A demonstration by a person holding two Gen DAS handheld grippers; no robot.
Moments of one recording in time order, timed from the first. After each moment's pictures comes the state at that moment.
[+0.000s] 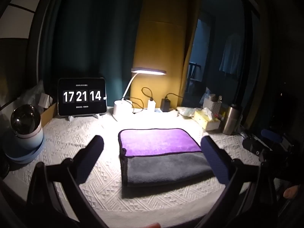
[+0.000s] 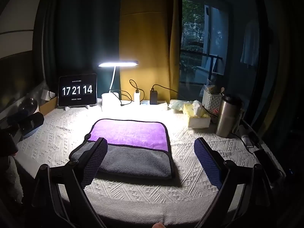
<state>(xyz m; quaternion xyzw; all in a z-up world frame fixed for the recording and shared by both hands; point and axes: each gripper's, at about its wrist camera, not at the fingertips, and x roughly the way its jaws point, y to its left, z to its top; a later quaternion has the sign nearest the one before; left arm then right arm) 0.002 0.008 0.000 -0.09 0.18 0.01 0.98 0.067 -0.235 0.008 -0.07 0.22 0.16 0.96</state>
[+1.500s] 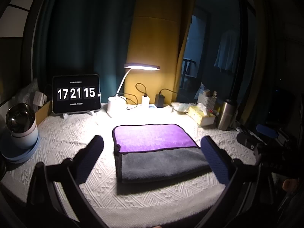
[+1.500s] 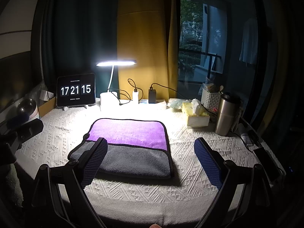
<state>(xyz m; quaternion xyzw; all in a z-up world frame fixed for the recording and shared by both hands) 0.004 -0.005 -0.006 -0.09 0.18 0.00 0.98 0.068 -0.238 0.006 -0.07 0.22 0.16 0.96</state>
